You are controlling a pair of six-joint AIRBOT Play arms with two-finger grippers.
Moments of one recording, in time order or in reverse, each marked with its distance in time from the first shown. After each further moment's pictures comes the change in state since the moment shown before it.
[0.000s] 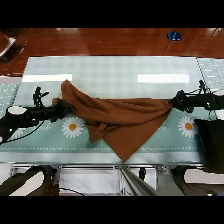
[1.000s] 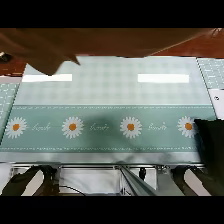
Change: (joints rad) left arm 0.108 0.316 1.189 0.095 -0.072 -0.008; right arm 0.042 0.619 0.905 -0.124 0.213 -0.048
